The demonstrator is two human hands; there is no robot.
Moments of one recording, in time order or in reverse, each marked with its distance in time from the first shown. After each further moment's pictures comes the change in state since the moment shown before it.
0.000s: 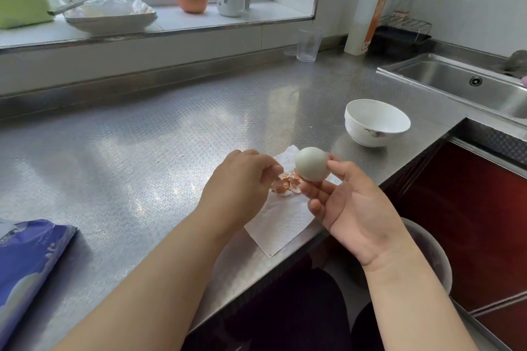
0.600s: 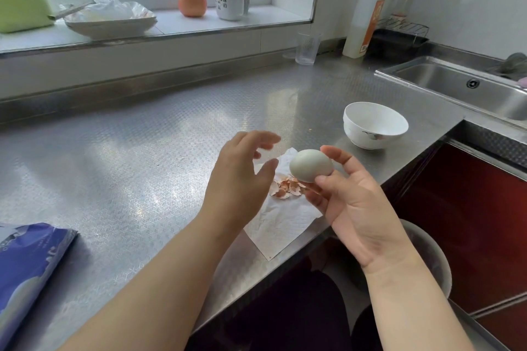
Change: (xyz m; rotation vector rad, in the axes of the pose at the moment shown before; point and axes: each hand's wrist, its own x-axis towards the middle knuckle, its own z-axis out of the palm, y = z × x) left_hand -0.005 0.009 -0.002 -0.314 0.259 0.019; right_hand -0.002 0.002 -0.002 -0.125 -0.045 -0.203
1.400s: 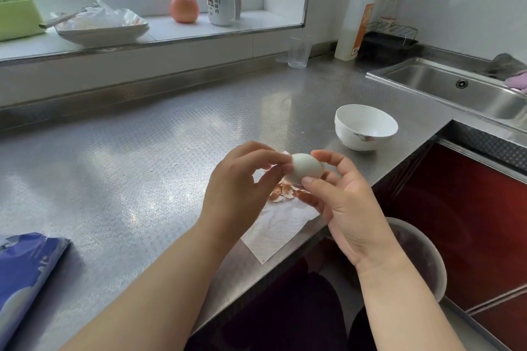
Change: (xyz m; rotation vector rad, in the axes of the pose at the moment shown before) left_hand -0.001 -0.004 0.009 -0.087 0.057 0.270; right_hand -0.001 0.000 0.004 -0.185 0.089 -0.100
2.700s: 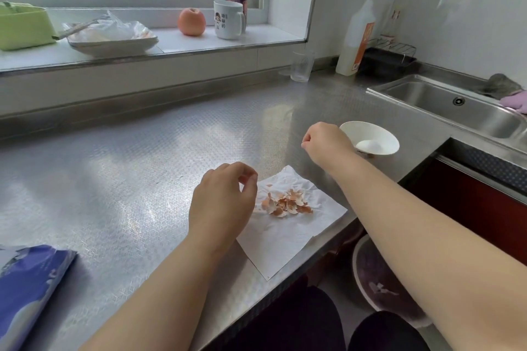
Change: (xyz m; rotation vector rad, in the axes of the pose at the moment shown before) left_hand 0.004 -0.017 -0.015 0.300 -0.056 -0.441; right_hand 0.172 -0.008 -0.008 -1.643 0.092 -0.076
